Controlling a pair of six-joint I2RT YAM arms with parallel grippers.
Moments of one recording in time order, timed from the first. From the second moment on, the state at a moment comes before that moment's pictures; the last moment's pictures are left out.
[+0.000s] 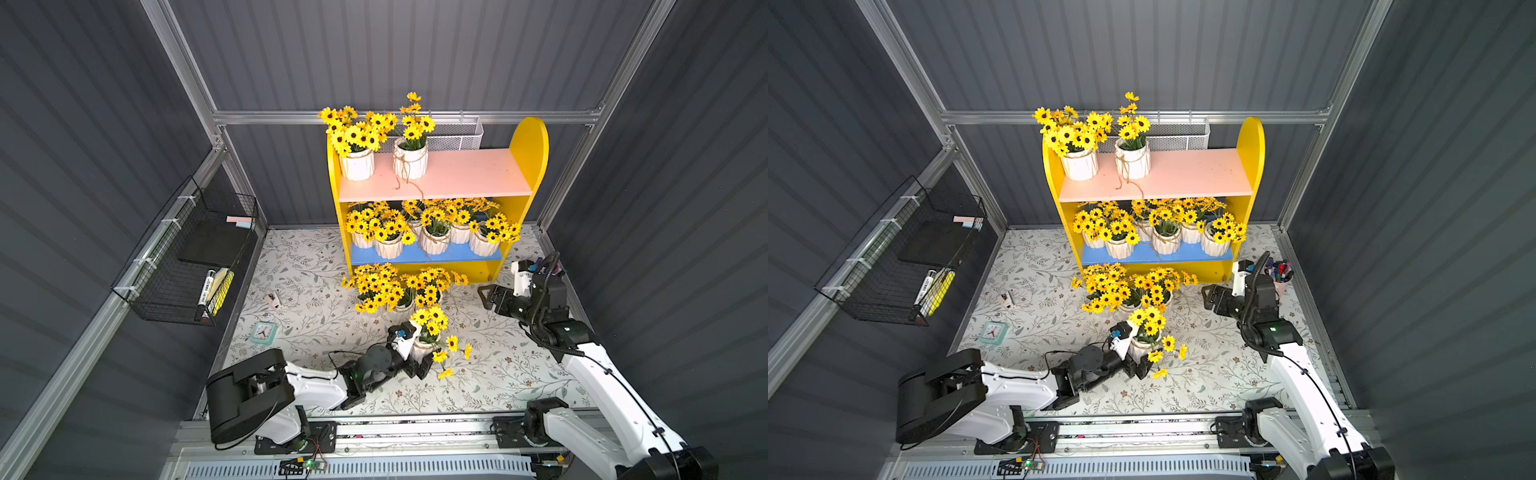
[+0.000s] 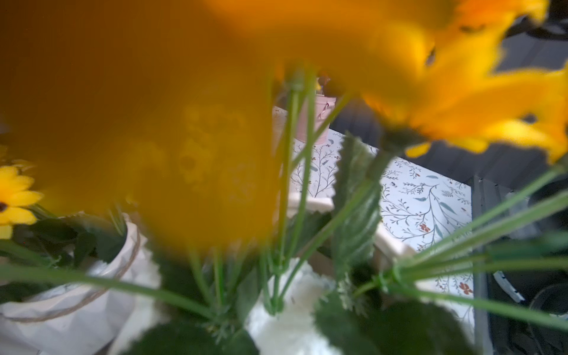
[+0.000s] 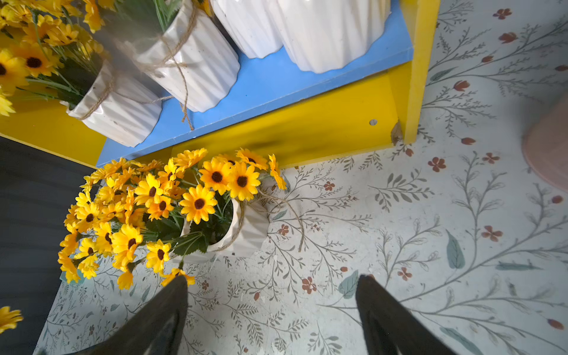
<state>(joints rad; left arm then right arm) -1.11 1.50 0.35 0.99 -0.21 -0.17 0.14 0.93 0.69 -0.34 -0.25 0.42</state>
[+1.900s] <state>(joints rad) -1.01 1.78 0.44 1.12 -0.30 -0.17 0.14 0.89 0.67 -0.32 -0.29 0.41</state>
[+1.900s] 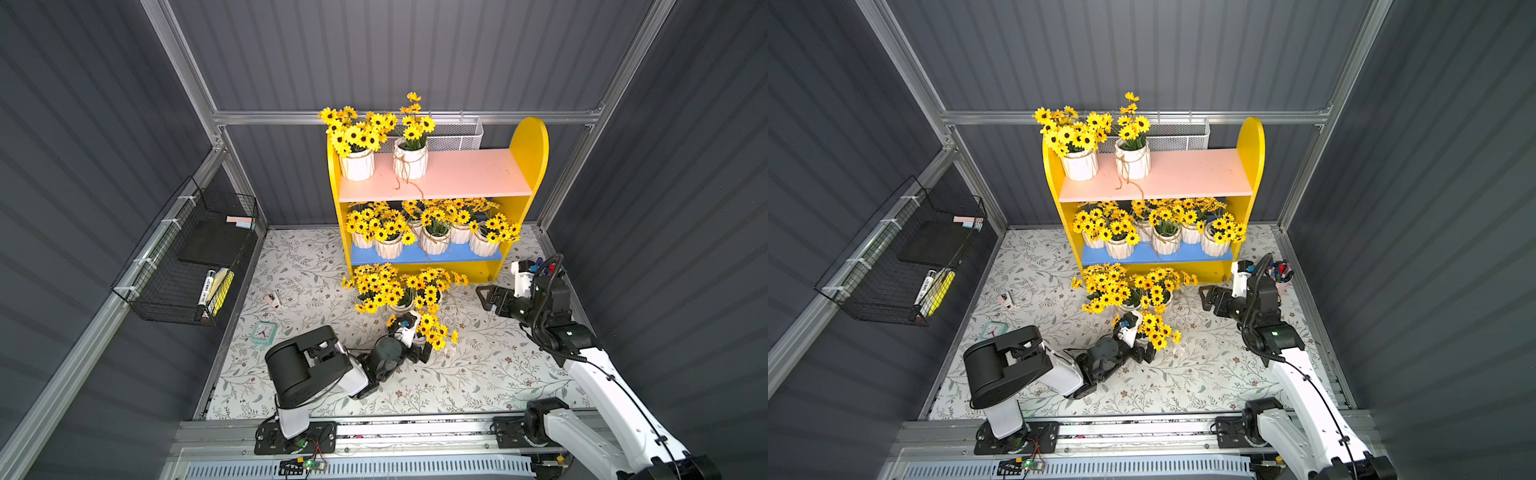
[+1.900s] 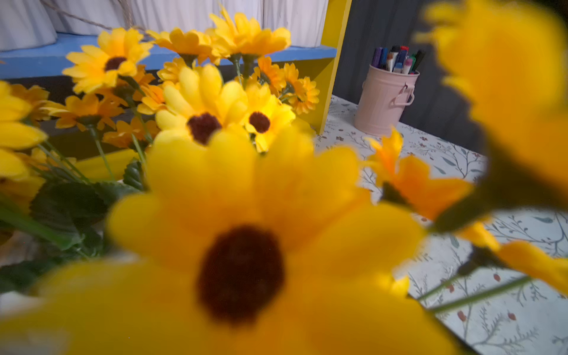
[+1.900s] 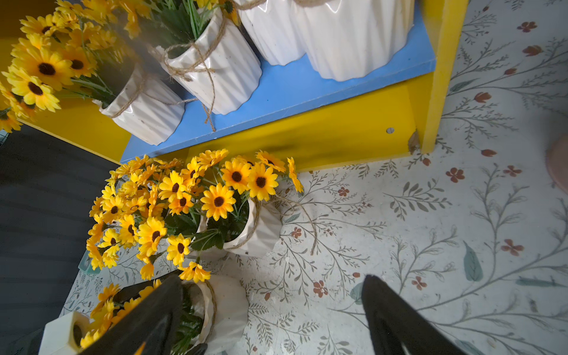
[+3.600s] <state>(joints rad) -1.06 0.95 0.55 0.27 -0.46 -0.23 0.49 0.98 1.14 -0.40 -0.16 0.29</state>
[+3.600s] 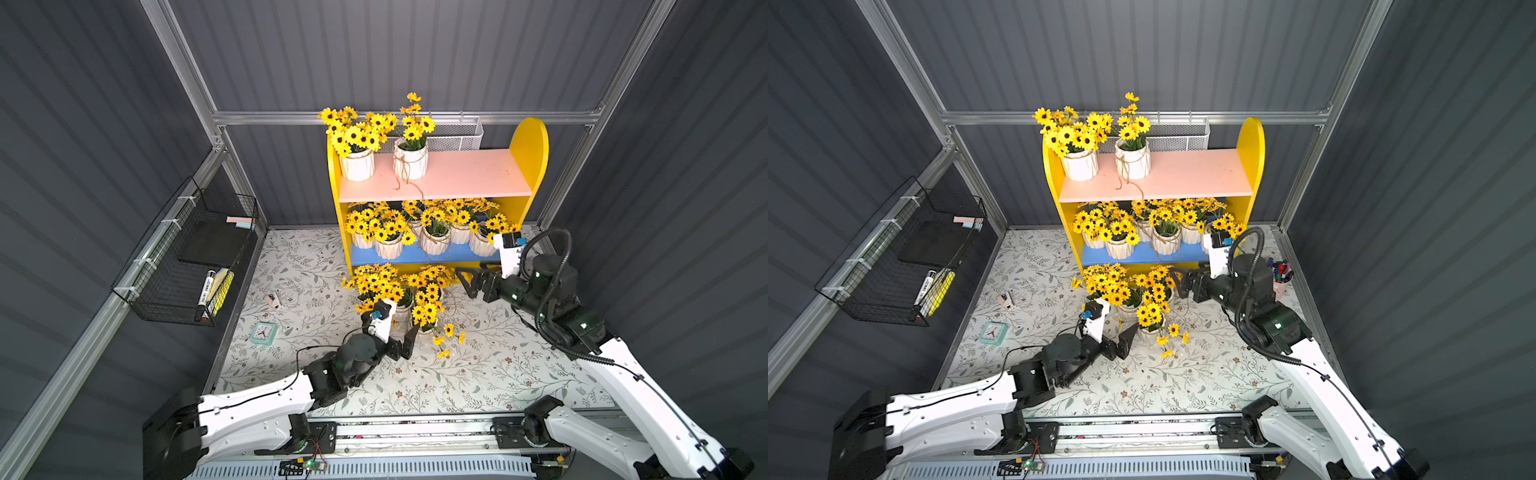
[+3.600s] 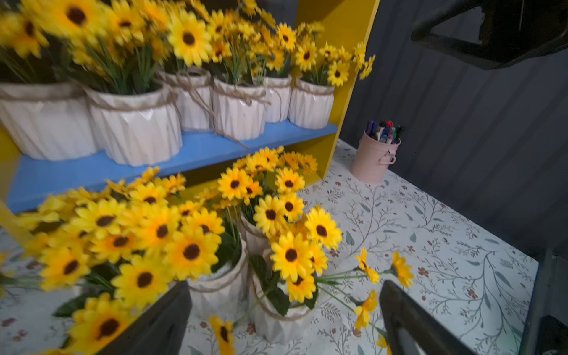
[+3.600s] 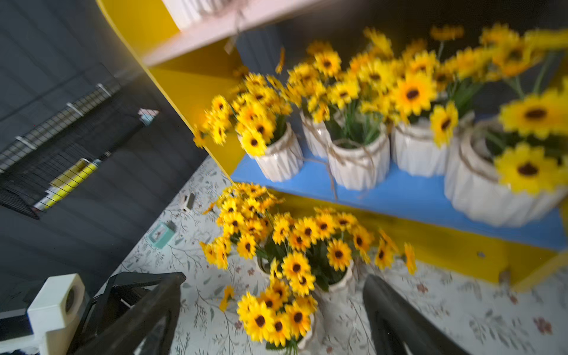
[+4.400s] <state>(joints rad) -0.19 1.07 1.00 -0.01 -0.09 -0.15 0.52 1.73 2.02 -0.38 -0.10 0.02</state>
